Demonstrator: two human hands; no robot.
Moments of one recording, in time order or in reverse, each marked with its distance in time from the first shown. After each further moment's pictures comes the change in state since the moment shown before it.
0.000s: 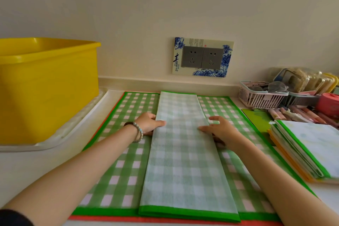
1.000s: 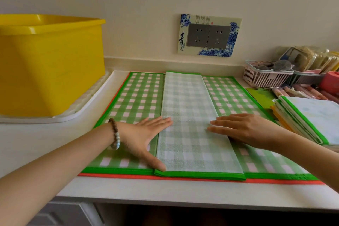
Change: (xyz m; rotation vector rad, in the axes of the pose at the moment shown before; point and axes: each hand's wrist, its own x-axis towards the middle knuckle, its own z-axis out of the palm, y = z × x) left_hand -0.118 -0.027 -0.028 1.086 -0.638 0.374; right_hand -0.070 0.029 -0.053 -1.354 -0.263 -1.389
